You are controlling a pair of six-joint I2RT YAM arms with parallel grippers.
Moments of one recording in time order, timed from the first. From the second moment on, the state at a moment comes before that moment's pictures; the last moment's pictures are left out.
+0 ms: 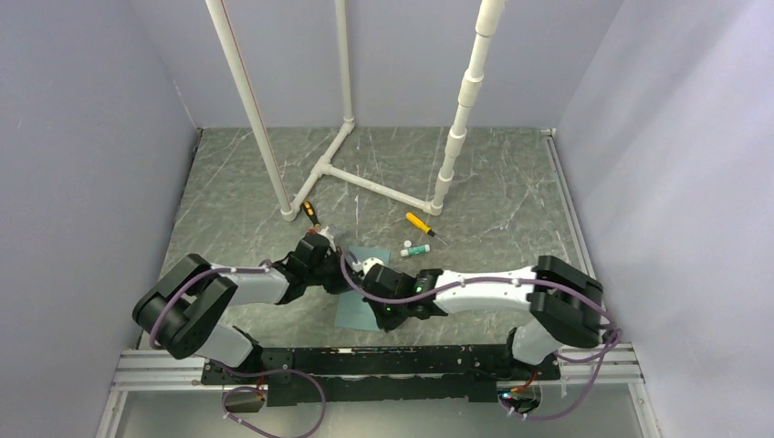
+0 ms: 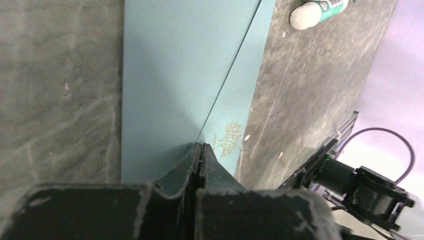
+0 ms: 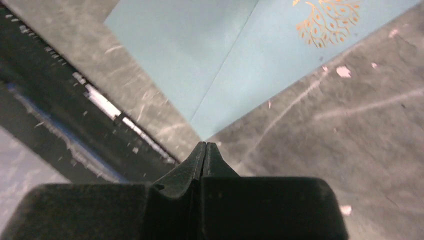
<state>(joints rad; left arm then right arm) -0.64 1.47 0.41 0.33 0.28 -1.01 1.21 1.57 0.83 -0.31 0.01 0.54</state>
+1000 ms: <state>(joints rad) -0.64 0.87 0.53 -0.28 -0.05 -0.88 0.73 1.63 1.02 -0.43 0.07 -0.33</state>
